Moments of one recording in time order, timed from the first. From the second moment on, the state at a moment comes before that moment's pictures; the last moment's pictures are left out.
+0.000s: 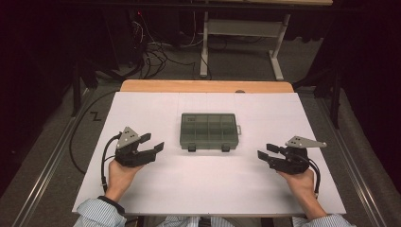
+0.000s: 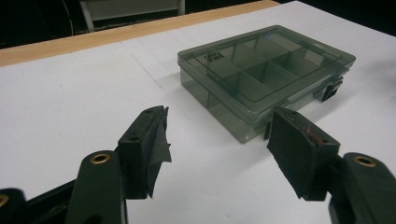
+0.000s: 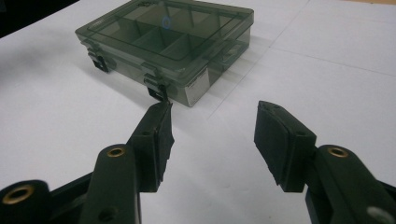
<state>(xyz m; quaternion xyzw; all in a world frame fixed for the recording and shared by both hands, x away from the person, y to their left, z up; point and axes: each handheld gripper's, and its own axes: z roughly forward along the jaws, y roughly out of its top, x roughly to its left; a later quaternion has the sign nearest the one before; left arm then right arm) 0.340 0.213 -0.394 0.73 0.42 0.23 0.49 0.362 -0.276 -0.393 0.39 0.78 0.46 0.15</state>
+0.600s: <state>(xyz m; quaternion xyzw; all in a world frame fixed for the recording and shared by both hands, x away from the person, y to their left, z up) 0.329 0.219 -0.404 0.72 0.42 0.24 0.49 0.350 -0.281 -0.396 0.38 0.77 0.48 0.16</state>
